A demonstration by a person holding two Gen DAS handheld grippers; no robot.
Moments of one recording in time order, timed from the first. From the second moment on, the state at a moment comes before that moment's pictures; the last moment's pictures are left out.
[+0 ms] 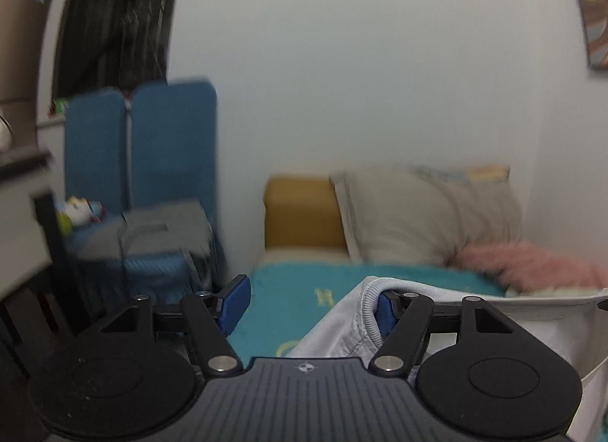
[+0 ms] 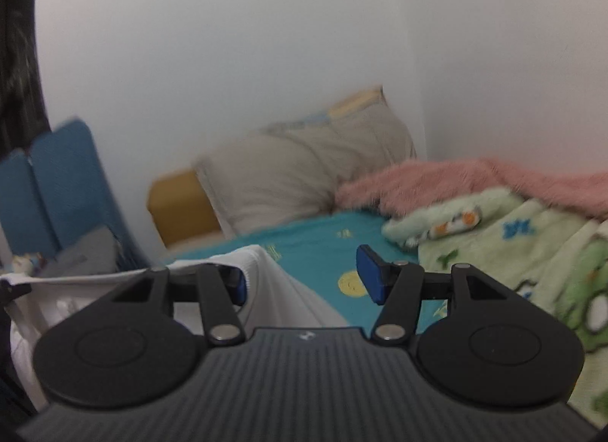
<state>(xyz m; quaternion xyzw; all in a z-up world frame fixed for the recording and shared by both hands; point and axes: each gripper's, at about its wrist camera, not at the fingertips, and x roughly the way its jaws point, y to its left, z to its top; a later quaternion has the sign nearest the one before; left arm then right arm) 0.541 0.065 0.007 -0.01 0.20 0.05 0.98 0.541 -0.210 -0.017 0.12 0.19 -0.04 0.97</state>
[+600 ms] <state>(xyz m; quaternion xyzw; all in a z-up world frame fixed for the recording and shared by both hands) 0.606 0.091 -0.150 -0.02 0.38 -0.01 0.92 0.610 -0.194 -0.135 0.05 0.36 0.06 0.93</state>
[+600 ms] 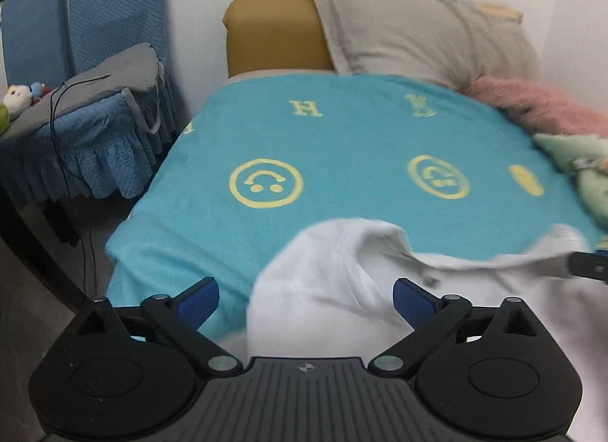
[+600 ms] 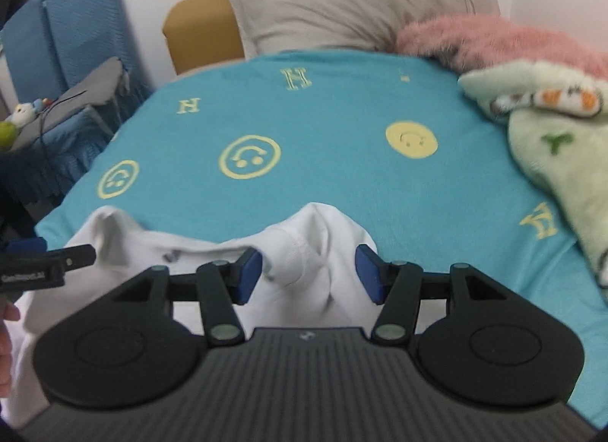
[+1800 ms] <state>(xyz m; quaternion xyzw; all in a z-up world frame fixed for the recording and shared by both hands) 0.276 0.224 -0.141 -0.33 0.33 0.16 0.87 0.222 -0.235 -0.076 0.18 0.32 0.09 0.93</state>
